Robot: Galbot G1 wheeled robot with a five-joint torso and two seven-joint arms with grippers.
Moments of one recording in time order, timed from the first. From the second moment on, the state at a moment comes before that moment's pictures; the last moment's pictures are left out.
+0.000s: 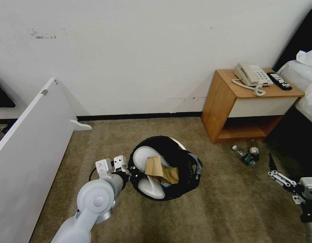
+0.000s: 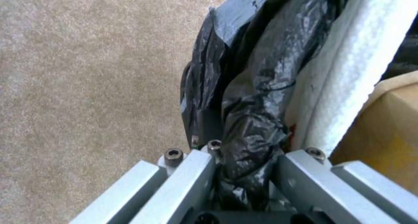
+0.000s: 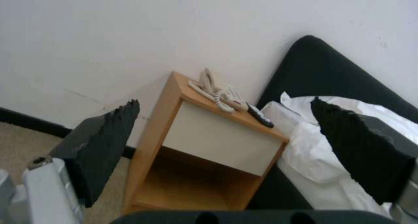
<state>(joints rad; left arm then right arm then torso) 1.19 -1.19 -0.22 -2.15 -1.22 0.70 -0.78 -1.76 1.61 1.14 2.32 -0.01 0.25 -0.28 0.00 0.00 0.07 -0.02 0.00</state>
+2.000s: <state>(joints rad) 1.19 -1.21 -0.23 -2.14 -1.20 0.70 -0.76 -1.75 1.61 1.14 2.31 0.00 0.25 -0.28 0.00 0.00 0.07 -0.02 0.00</state>
